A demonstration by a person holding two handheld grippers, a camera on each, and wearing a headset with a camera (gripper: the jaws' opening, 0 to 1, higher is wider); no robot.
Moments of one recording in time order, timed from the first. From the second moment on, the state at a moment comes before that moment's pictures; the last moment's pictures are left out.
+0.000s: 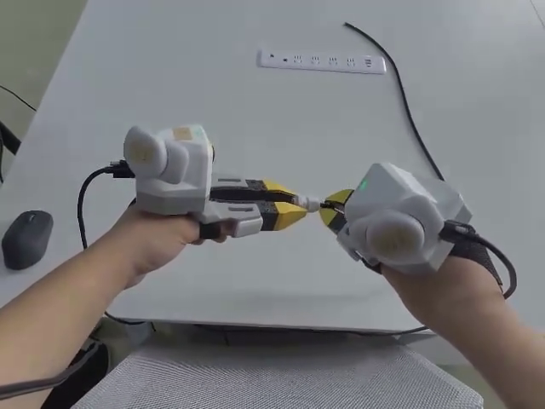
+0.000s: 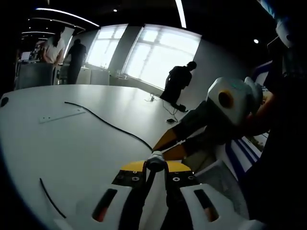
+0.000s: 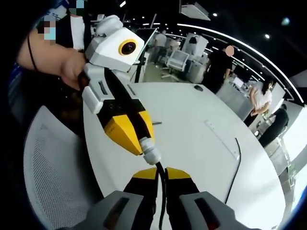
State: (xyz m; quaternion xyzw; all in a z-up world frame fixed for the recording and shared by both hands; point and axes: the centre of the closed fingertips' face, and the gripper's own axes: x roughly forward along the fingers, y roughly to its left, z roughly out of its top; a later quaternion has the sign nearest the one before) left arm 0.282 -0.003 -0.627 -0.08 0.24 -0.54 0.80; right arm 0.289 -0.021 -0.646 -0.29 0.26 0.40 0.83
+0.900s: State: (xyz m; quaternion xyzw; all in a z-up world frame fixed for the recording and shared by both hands) left arm 0.277 -0.003 -0.629 -0.08 0.24 -0.54 0.80; right arm 0.293 -0.072 -0.692 -0.22 0.35 0.33 0.85
